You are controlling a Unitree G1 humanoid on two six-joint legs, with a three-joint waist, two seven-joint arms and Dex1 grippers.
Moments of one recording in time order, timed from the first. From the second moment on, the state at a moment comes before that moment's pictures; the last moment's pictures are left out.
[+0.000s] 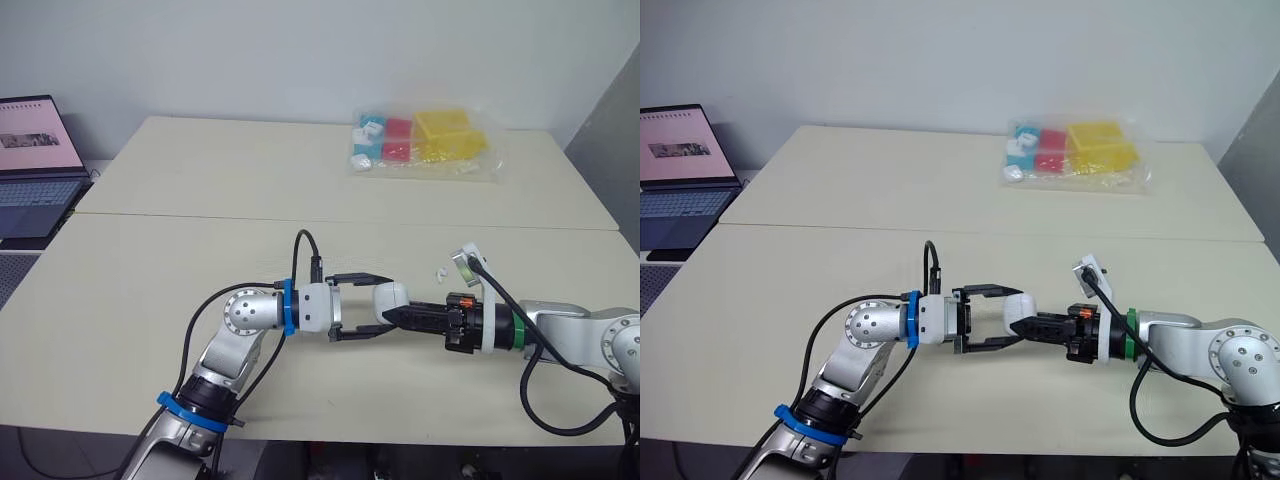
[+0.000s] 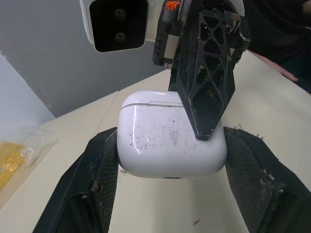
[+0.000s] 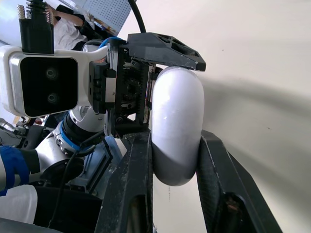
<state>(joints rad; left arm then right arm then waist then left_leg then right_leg) -0.38 0.35 -0.29 0.01 -0.21 -0.32 -1.10 -0.30 -0.85 0.02 -0.41 1.76 1.08 0.10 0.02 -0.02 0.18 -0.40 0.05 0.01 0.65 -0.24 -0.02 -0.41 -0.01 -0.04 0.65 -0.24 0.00</state>
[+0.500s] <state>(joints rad) -0.44 0.52 -0.29 -0.05 -0.23 0.16 -1.10 -0.49 -1.12 0.11 -0.47 1.25 1.09 0.44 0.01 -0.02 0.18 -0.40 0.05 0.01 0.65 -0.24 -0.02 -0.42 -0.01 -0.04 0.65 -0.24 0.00</state>
